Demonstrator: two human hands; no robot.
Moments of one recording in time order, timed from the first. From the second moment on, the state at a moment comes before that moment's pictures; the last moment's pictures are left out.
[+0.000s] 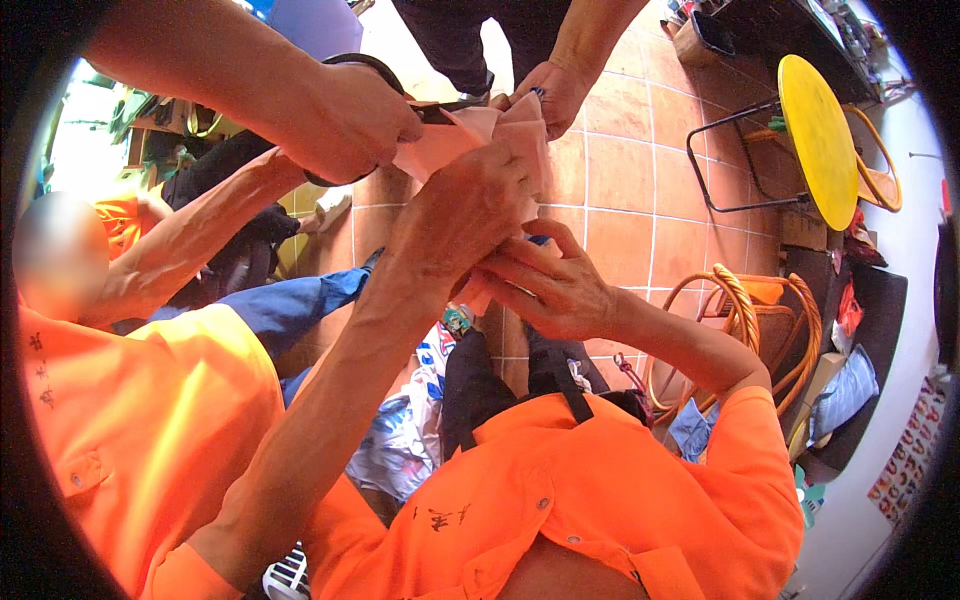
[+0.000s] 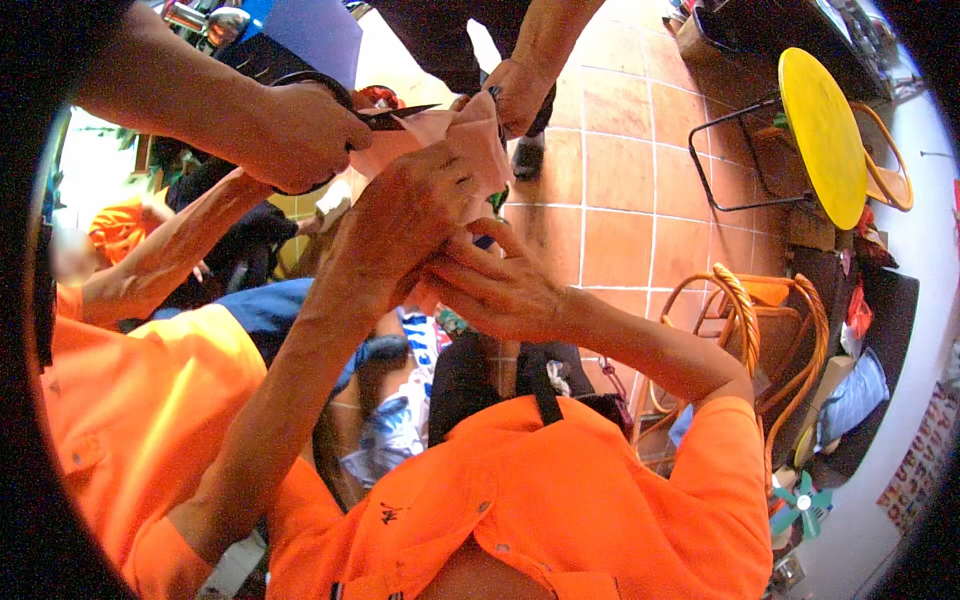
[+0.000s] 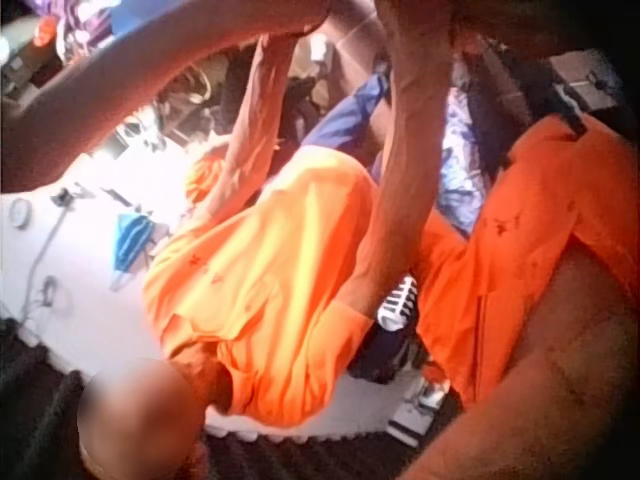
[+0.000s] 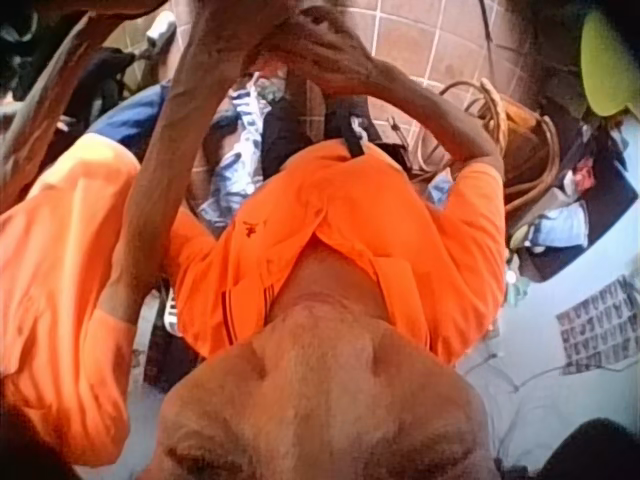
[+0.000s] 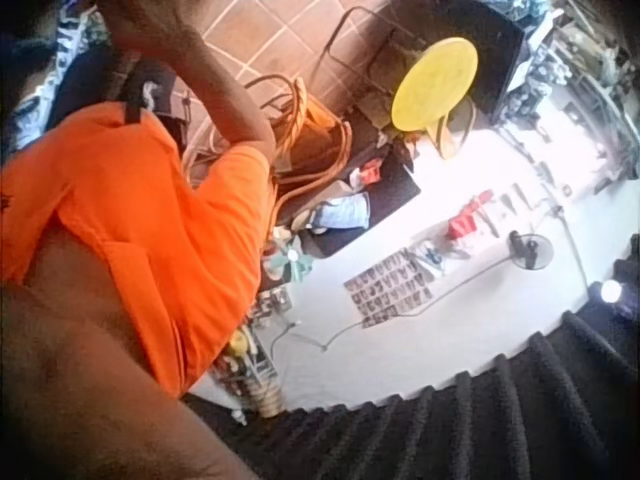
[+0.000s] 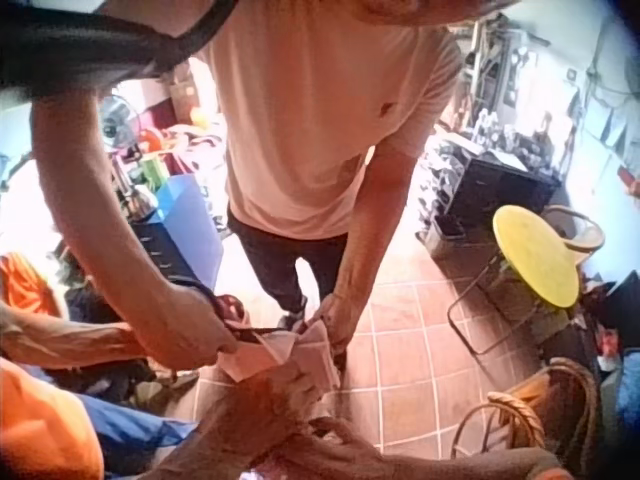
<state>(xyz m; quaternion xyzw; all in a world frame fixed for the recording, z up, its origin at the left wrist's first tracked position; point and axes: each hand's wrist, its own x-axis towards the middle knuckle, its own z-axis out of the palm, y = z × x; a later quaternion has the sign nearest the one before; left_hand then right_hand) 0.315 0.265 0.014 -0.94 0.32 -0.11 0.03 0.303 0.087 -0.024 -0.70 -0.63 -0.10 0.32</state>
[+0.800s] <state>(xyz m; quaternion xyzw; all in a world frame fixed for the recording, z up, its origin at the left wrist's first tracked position) 0.288 0.267 -0.009 -0.95 0.31 -0.08 -0.01 0.274 0.109 -0.042 -0.76 -0.56 -0.11 0.30</state>
